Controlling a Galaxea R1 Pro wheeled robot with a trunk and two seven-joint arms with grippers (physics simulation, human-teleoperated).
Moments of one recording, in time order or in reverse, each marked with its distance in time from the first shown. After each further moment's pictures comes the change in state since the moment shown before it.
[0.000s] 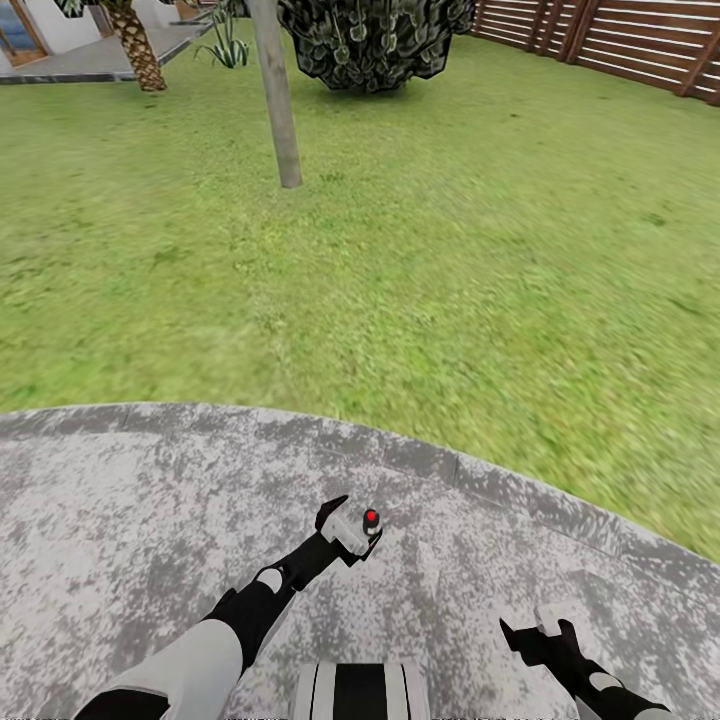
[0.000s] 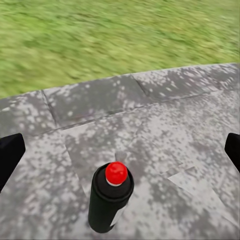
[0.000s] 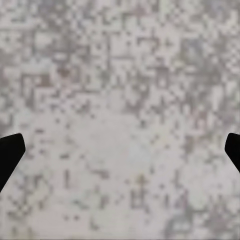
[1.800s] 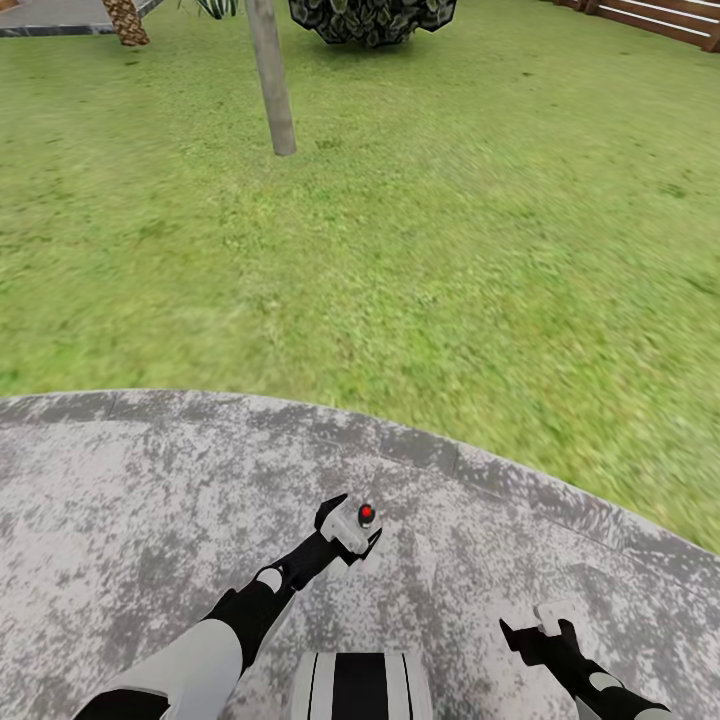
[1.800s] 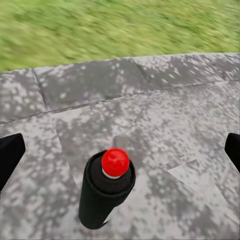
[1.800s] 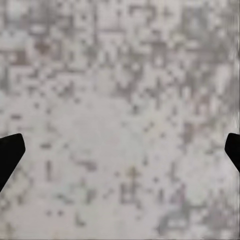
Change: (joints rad) left arm 0.000 0.000 0.005 -0.002 0.003 -0.006 0.003; right arm 0.000 0.000 0.000 0.000 0.000 -0.003 0.000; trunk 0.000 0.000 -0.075
